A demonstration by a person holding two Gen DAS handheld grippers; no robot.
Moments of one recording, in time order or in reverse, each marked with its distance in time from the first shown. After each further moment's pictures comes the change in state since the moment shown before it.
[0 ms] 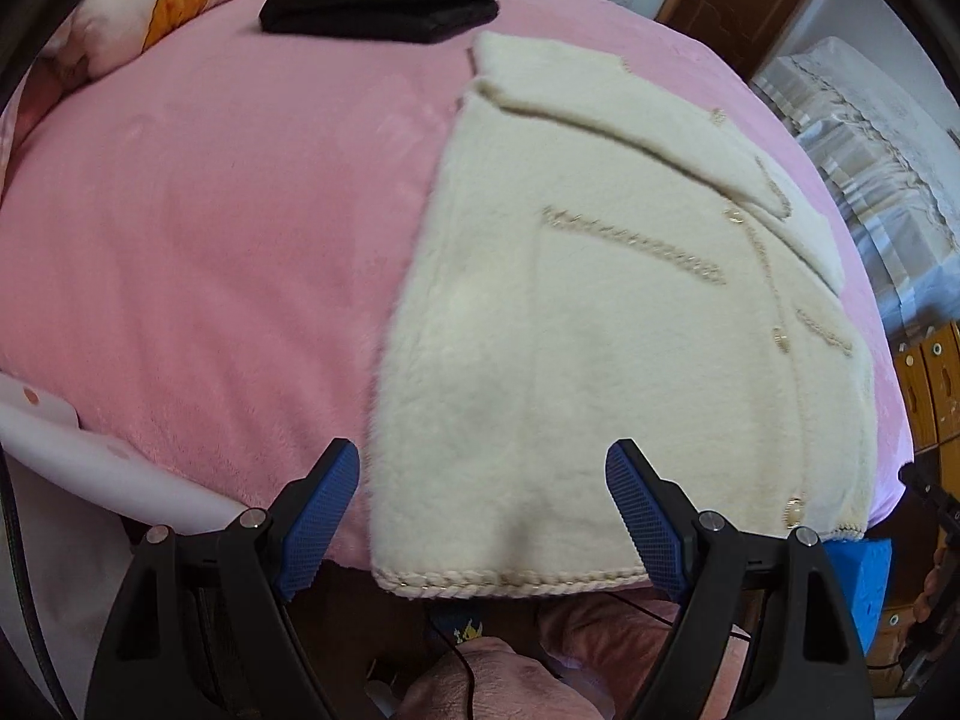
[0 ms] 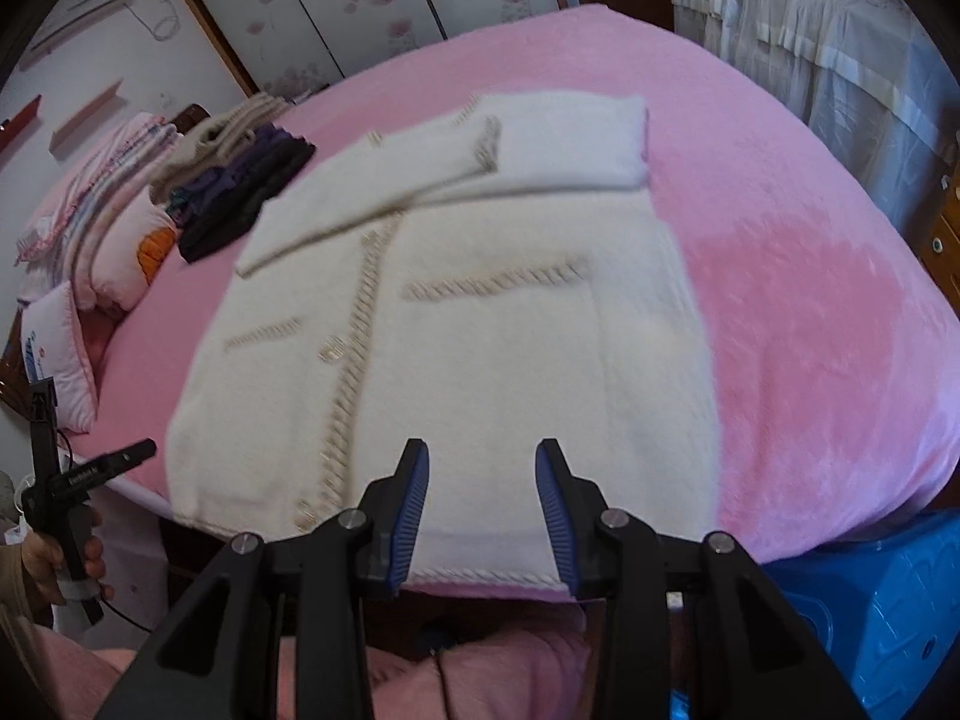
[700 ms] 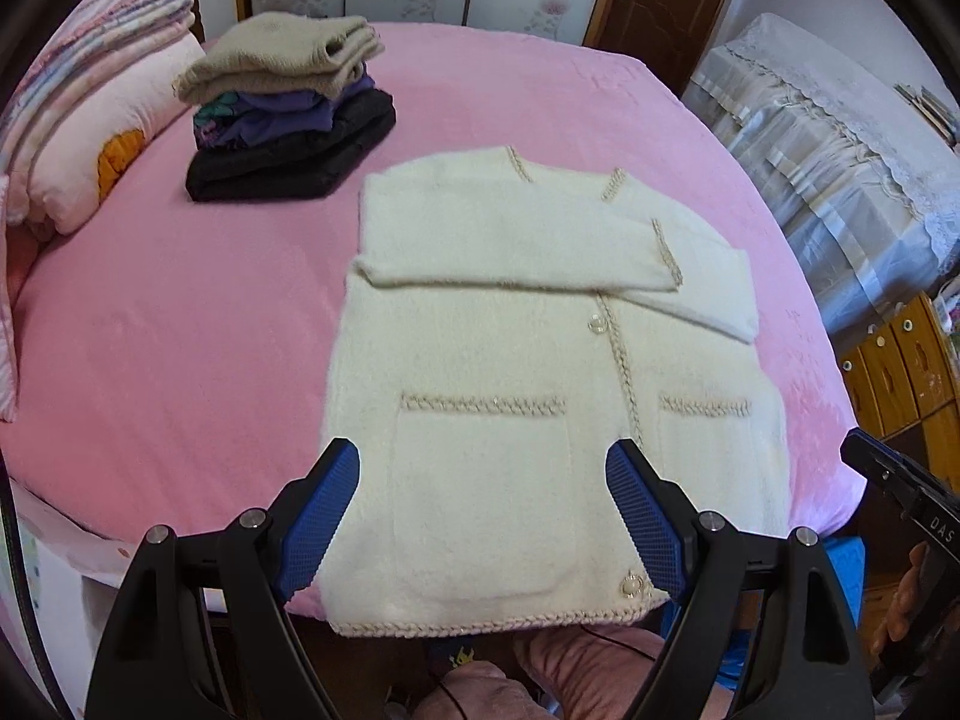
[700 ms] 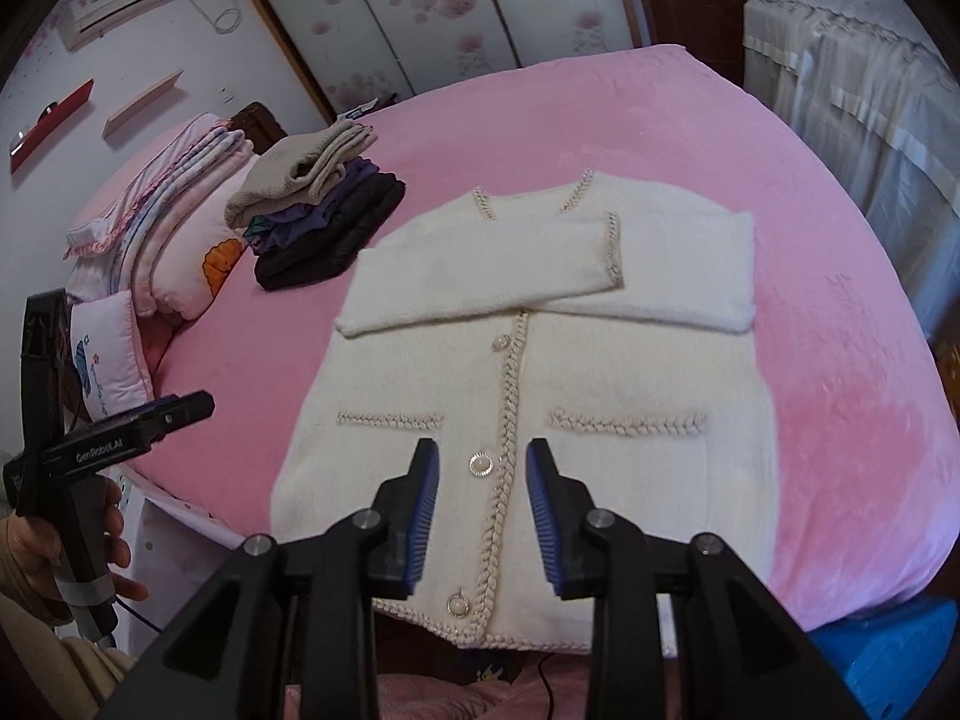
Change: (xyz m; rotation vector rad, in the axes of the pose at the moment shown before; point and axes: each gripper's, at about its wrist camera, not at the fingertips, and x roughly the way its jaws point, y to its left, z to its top) left arm -0.111 -0.122 0.098 0.160 -0.066 -0.011; right arm -0.056 0.111 0.093 -0.091 -0.059 0.100
